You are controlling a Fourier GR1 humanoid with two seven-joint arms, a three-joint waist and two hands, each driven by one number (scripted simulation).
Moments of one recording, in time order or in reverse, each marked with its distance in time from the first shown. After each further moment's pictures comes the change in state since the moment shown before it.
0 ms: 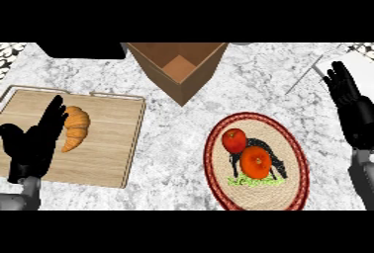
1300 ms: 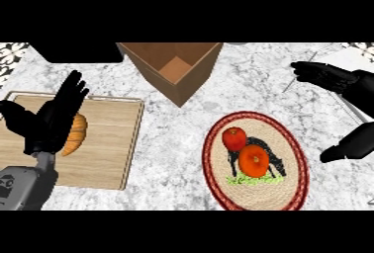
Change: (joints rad) left arm -0.167 -0.085 0.037 0.042 0.062 -0.119 -0.027; right arm -0.173 -0.243 0.092 -0.131 -0.185 0.593 0.294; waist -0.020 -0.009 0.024
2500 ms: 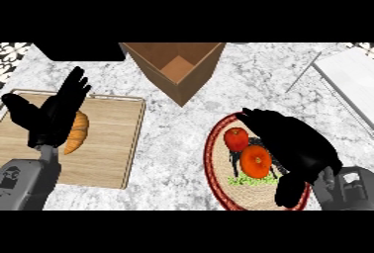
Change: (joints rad) left arm -0.044 -0.039 0.052 0.070 -0.031 -0.064 -0.011; right arm -0.049 0.099 0.471 -0.383 0.686 0.042 0.604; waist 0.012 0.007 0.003
